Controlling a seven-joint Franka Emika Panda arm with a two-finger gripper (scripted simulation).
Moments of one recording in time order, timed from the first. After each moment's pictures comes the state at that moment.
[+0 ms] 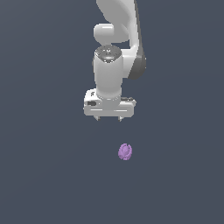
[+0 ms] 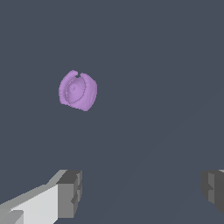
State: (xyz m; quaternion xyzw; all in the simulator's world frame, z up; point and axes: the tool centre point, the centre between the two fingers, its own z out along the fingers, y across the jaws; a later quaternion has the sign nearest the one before) arm 0.009 -0.013 0.186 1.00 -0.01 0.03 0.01
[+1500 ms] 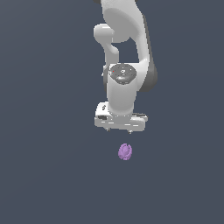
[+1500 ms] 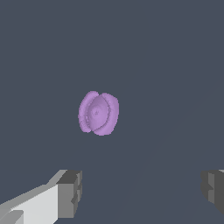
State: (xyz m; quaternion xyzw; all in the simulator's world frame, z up) arm 0.052 0.031 0.157 1.00 -0.07 0.01 -0.01
